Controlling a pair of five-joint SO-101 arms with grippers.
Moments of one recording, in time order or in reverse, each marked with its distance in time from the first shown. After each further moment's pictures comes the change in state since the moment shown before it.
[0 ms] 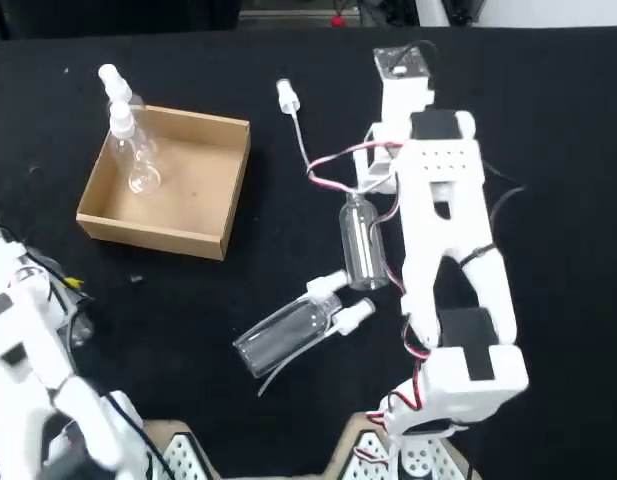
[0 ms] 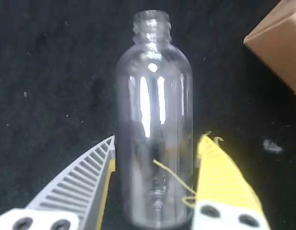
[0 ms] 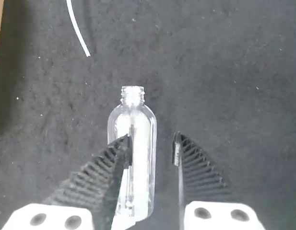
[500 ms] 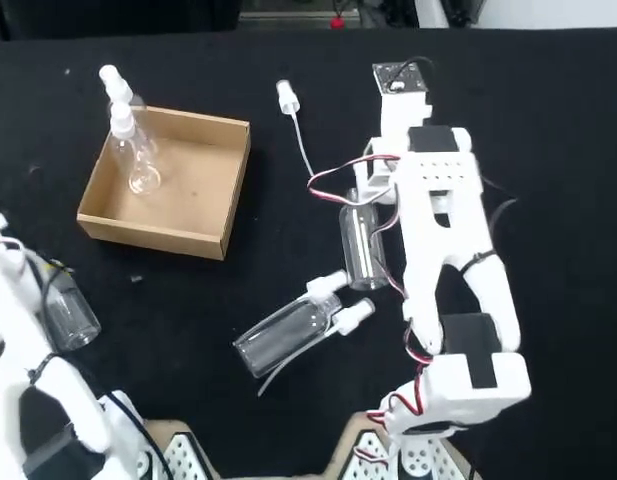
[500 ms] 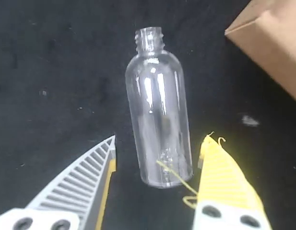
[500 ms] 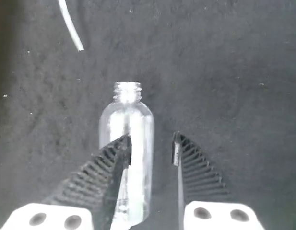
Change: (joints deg) left arm -0.1 5.9 -21.8 22.6 -4.3; right arm 1.7 -1.1 5.3 -4.1 0.1
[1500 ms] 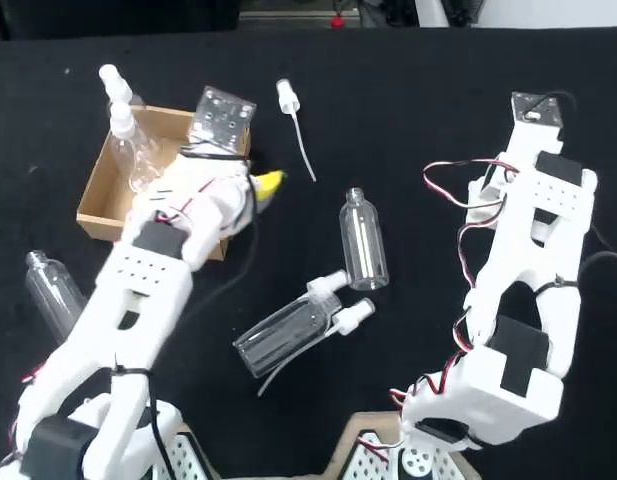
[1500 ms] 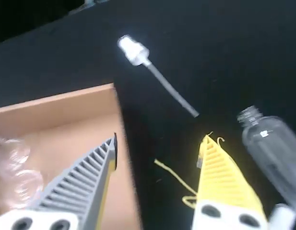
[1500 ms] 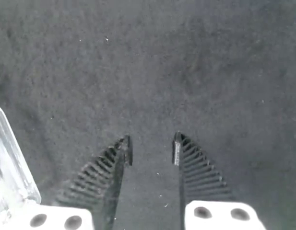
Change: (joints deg) left arm 57.1 3.4 3.5 -45.3 4.2; right arm 25.4 0.0 4.5 -2.1 10.6
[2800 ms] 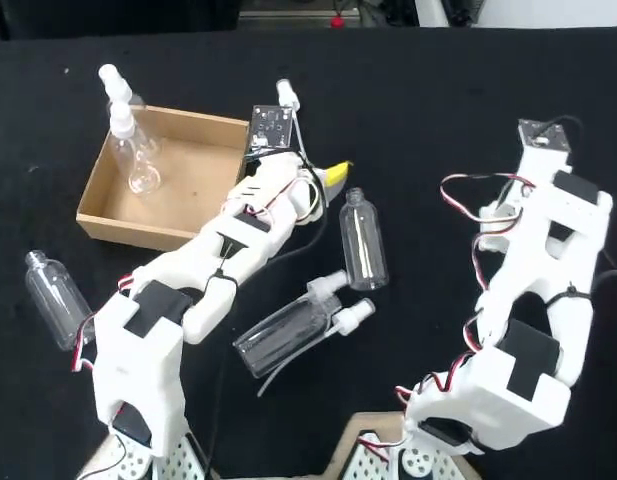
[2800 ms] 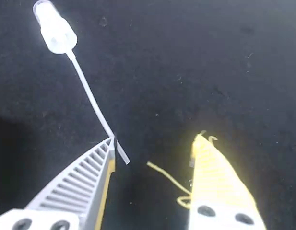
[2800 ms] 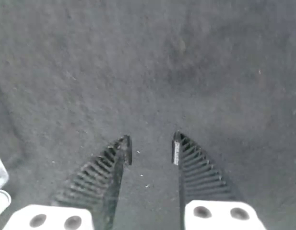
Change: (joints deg) left arm 9.8 48.3 -17.9 -33.8 27.4; right arm 5.8 -0.1 5.2 0.0 6.2
